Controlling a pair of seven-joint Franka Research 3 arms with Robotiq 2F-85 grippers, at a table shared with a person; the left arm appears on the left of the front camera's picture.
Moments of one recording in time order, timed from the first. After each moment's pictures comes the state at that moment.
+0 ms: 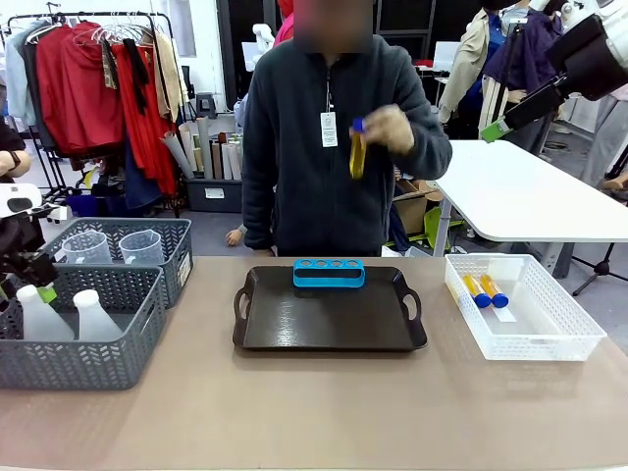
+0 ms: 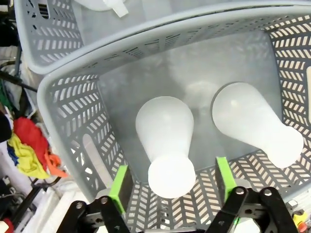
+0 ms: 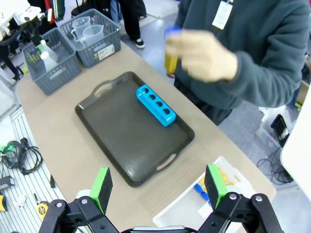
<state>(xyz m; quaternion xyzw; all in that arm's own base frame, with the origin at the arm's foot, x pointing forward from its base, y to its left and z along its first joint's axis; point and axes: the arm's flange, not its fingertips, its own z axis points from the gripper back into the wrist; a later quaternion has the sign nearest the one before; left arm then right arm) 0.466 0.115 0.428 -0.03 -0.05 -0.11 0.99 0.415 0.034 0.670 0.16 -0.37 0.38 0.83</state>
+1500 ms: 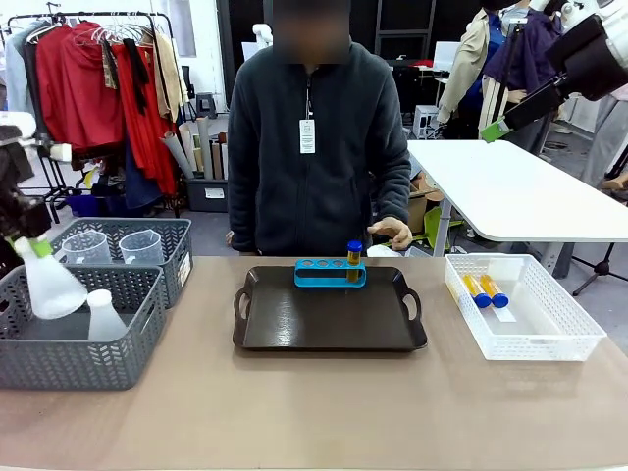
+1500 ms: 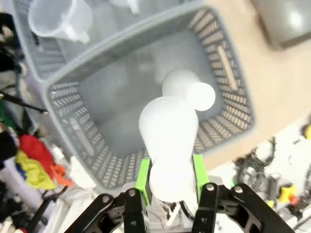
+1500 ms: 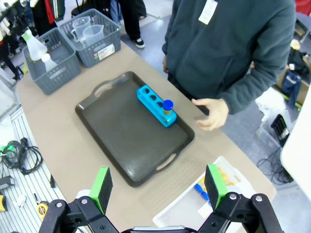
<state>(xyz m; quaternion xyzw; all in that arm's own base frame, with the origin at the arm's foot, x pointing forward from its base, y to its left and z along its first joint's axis) 0.424 0.052 0.561 -0.05 -0.06 -0.18 0.98 0.415 0.034 0.670 0.16 -0.37 0.38 0.83</state>
